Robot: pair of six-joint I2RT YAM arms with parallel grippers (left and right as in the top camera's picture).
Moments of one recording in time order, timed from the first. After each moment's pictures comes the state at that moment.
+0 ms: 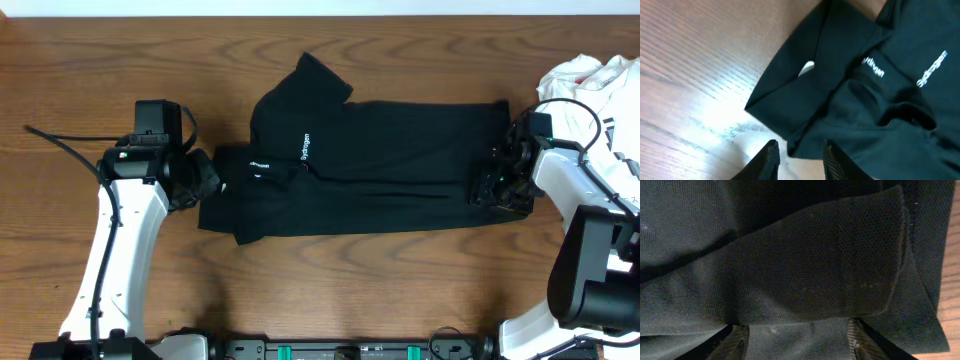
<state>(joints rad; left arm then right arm) 0.03 1.40 1.12 -1.02 0.05 -0.52 -0.15 1.77 1.02 -0.80 -0.07 0.15</state>
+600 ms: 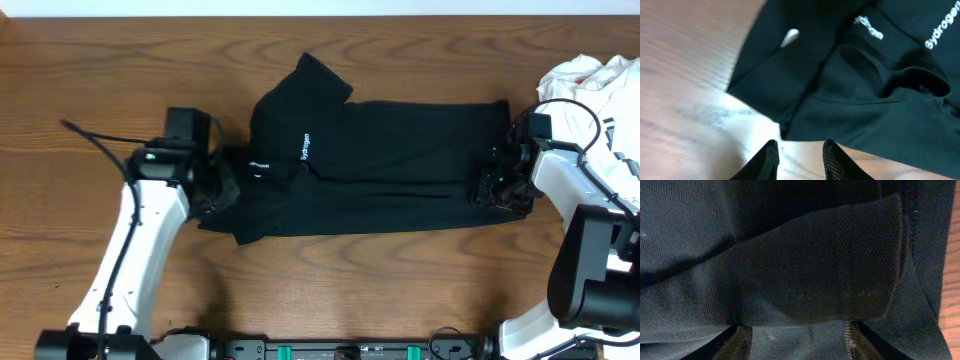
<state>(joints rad) -0.09 1.41 1.06 -1.01 0.06 -0.52 -0.15 1.77 1.01 -0.77 -0.08 0.15</state>
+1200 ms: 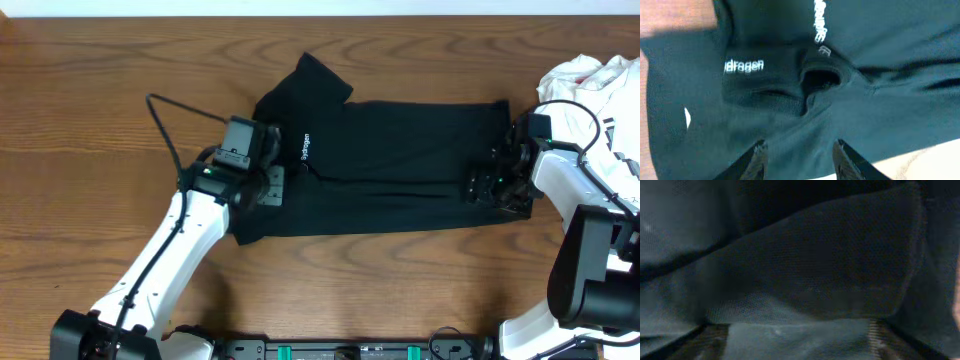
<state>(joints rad) -0.33 1.41 0.97 -0.67 0.07 -0.18 -0.15 1.77 1.01 -0.78 -0.09 0.16</state>
